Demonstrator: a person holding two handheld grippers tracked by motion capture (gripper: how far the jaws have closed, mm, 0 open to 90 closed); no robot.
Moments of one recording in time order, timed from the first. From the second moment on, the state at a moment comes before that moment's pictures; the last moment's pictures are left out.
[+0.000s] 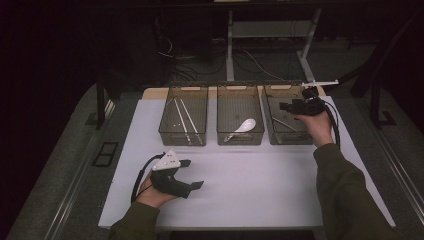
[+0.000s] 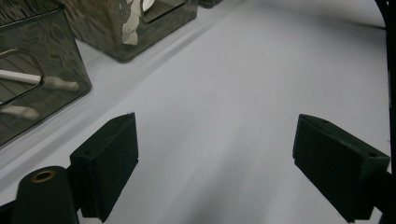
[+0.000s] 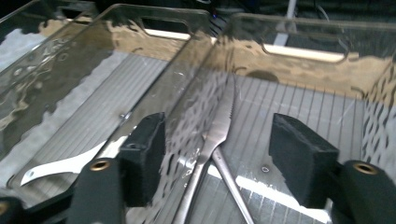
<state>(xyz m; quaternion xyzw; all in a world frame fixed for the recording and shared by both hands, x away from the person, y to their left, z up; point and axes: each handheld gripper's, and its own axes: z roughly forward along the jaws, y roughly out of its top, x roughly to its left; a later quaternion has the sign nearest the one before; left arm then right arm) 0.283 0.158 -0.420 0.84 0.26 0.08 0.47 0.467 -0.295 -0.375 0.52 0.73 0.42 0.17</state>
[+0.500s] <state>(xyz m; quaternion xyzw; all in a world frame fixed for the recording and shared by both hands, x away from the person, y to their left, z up) 0.285 0.159 -0.422 0.84 0.26 0.08 0.48 0.438 -0.300 -0.372 0.49 0.72 0.43 0.21</state>
